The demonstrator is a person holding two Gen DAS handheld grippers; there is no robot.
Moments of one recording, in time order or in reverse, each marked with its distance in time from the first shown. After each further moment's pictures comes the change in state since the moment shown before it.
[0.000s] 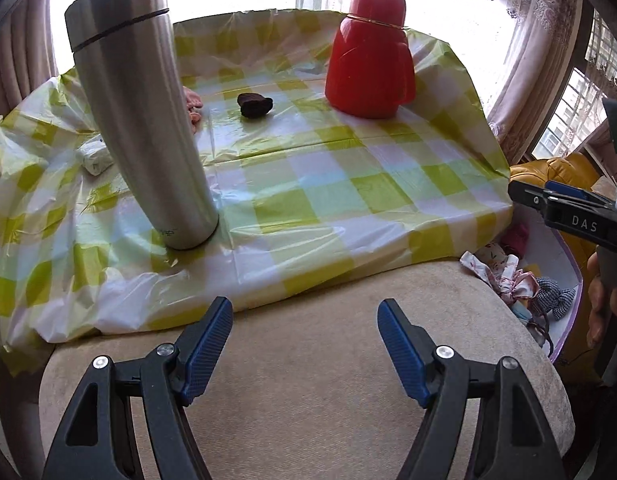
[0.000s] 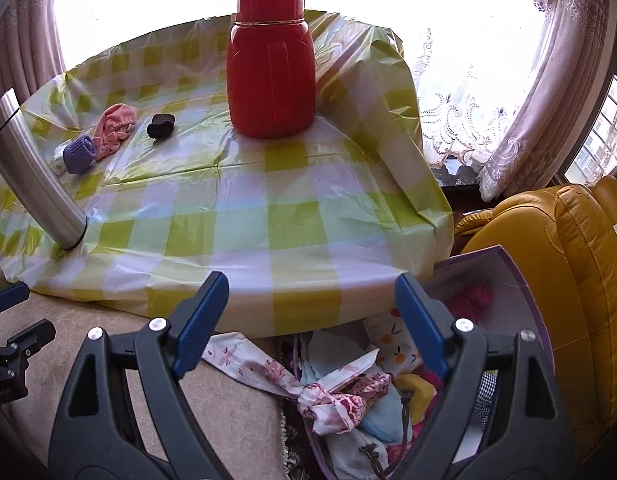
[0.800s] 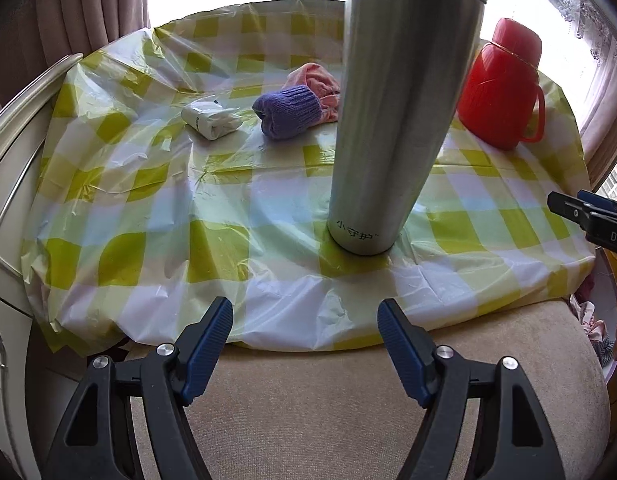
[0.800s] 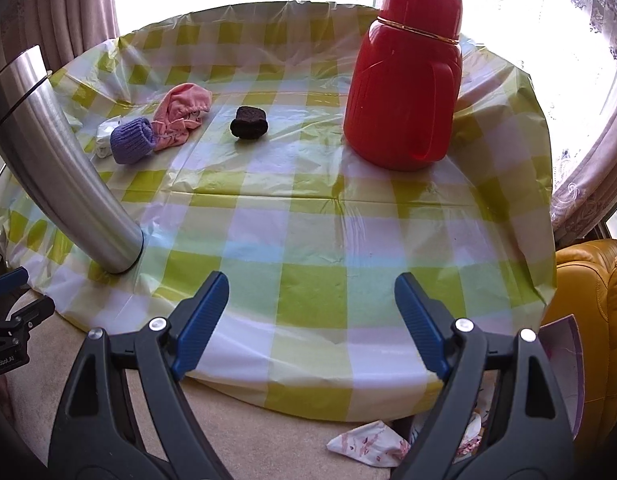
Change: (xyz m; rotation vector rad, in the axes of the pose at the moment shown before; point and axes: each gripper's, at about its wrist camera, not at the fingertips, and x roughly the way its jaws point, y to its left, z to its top) left arm 0.008 0.121 0.004 -0.186 0.008 0.188; right arm 0.047 0.112 0.050 -0.156 0.016 0.134
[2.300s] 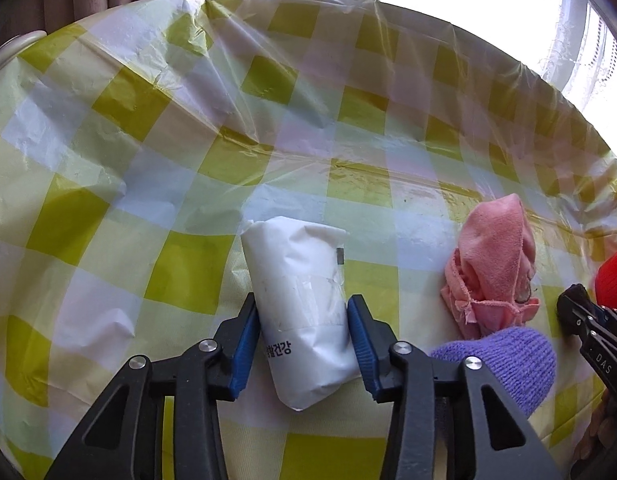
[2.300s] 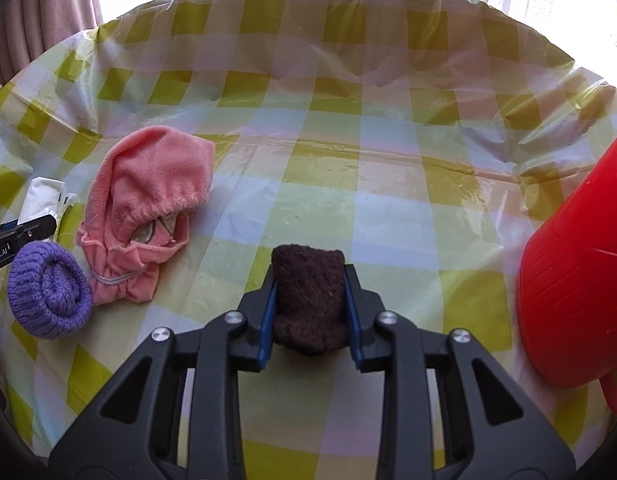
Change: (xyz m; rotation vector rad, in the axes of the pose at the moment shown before) left arm 0.167 0.118 0.191 -0.230 -0.063 0.085; right arm 0.199 0.080 0.153 -0.072 -0.017 0.089
